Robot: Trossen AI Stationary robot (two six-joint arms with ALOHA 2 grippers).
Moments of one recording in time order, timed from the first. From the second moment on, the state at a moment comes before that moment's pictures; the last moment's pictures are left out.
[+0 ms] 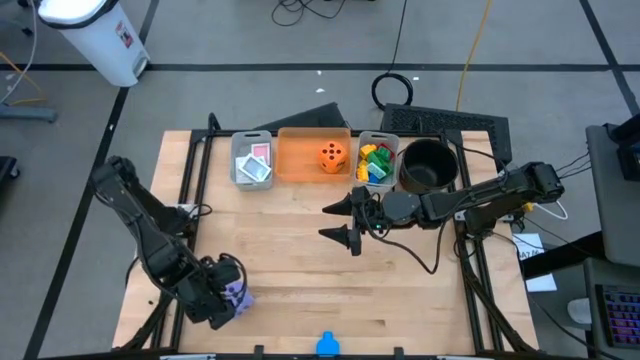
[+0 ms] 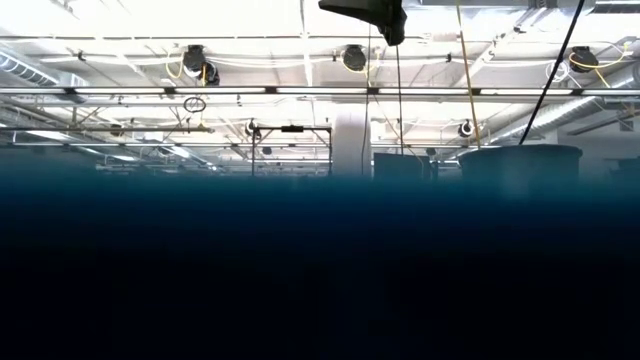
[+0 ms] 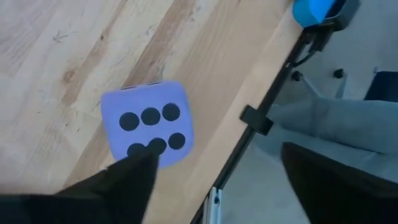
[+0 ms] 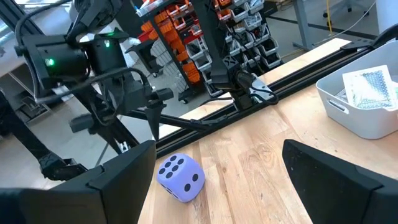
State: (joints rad) left arm -0.85 1.37 1.23 -1.00 -0.06 -1.43; right arm 0.19 1.41 1.01 0.28 0.18 0.54
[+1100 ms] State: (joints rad) left arm -0.84 1.53 1.07 -0.91 0.03 -1.52; right arm 0.19 1.41 1.01 0.27 0.18 0.56
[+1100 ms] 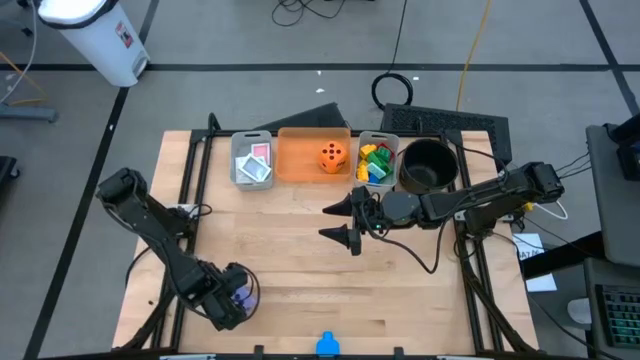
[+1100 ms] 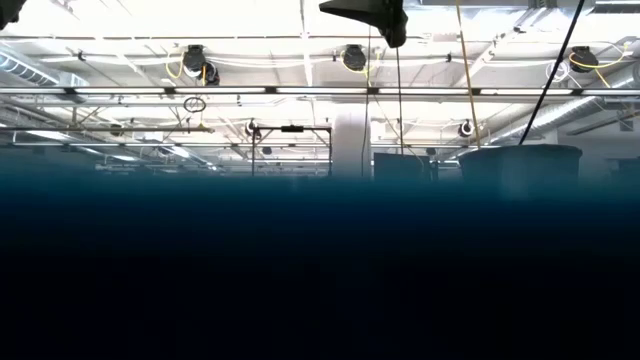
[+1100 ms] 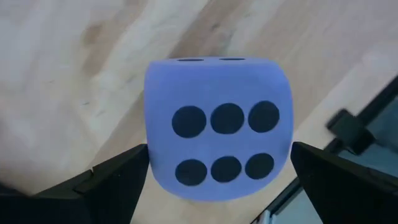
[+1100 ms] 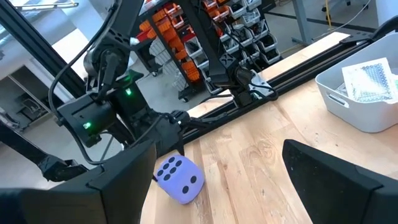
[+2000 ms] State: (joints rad) left arm -0.81 1.53 0.99 -0.85 0.08 -1.41; right arm 0.19 1.41 1.01 0.23 0.18 0.56
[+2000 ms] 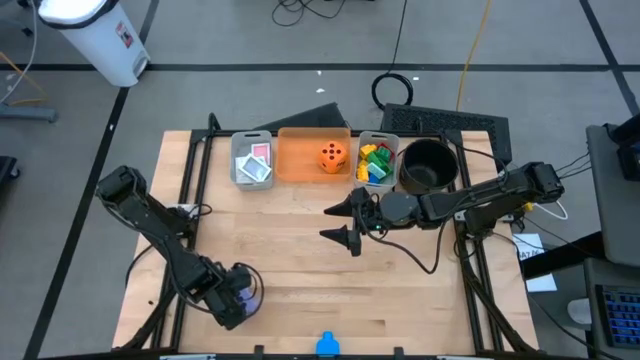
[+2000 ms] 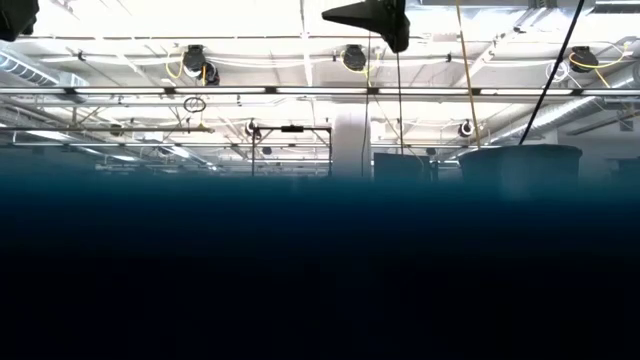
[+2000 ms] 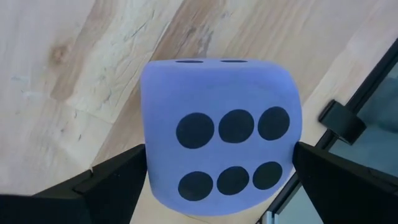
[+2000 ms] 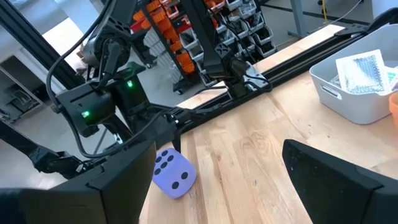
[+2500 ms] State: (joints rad) left arm -0.79 1.53 0.99 -0.86 0.04 -1.28; right arm 0.19 1.41 1.01 0.21 0.18 0.53
